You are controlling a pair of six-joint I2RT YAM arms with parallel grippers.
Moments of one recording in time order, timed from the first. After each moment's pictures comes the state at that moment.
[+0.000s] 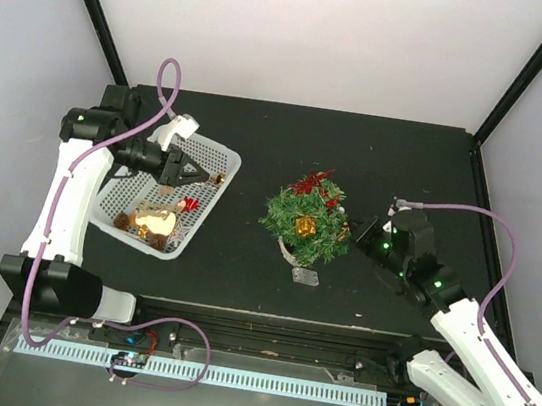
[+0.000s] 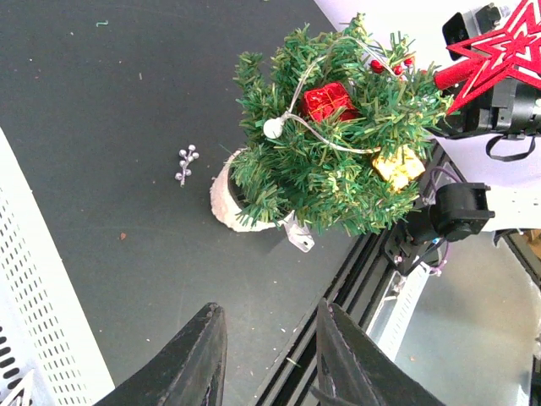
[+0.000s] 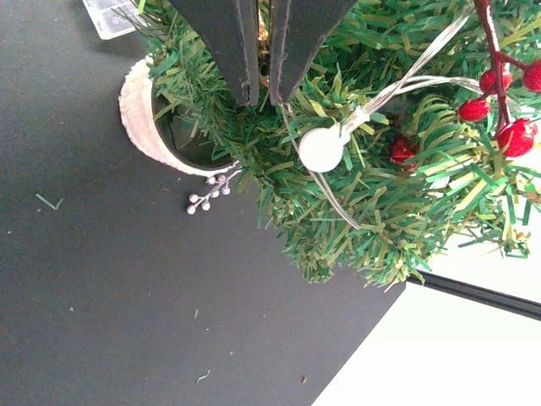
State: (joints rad) left arm 0.03 1.37 1.55 -1.41 0.94 0.45; right arm 0.53 0.80 0.73 -0.47 -0.07 1.01
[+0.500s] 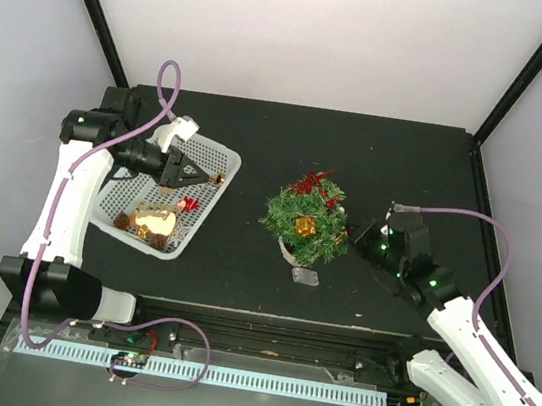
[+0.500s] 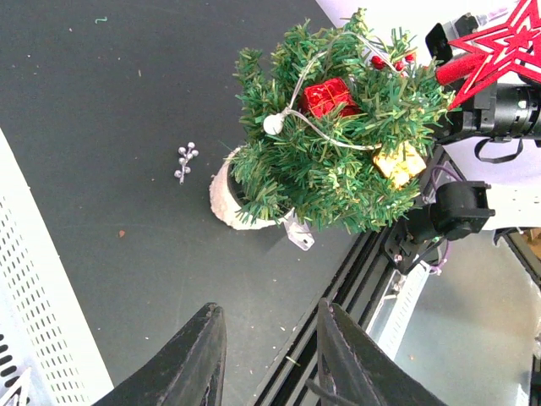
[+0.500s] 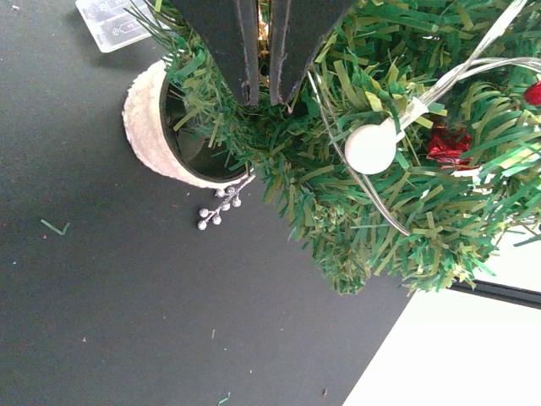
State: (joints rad) left arm 0.03 1.35 1.54 -1.41 0.94 0.45; right arm 0.53 0.82 0.69 -0.44 -0.08 1.07
